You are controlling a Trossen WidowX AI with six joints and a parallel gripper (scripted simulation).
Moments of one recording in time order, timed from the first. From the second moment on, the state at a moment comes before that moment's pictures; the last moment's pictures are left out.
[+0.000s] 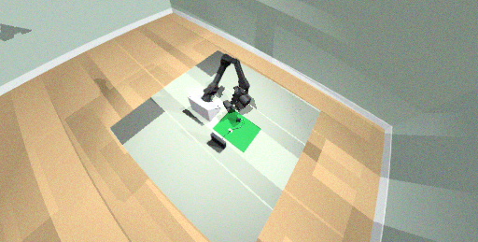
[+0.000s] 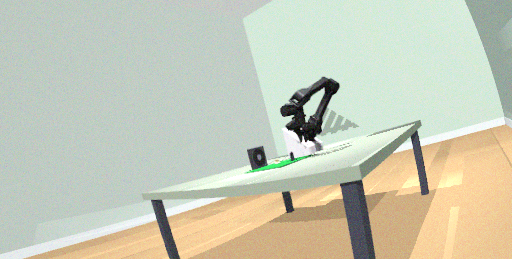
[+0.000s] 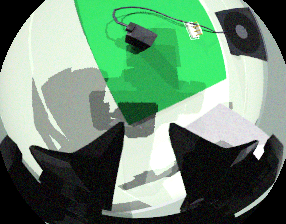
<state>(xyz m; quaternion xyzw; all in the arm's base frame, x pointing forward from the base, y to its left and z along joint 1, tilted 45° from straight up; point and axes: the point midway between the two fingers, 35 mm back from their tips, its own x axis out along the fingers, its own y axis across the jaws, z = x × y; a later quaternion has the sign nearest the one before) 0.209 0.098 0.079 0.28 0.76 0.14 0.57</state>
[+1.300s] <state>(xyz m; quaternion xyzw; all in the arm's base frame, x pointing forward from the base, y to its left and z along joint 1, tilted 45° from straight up) 0.300 0.026 0.105 0.00 0.54 0.53 0.65</state>
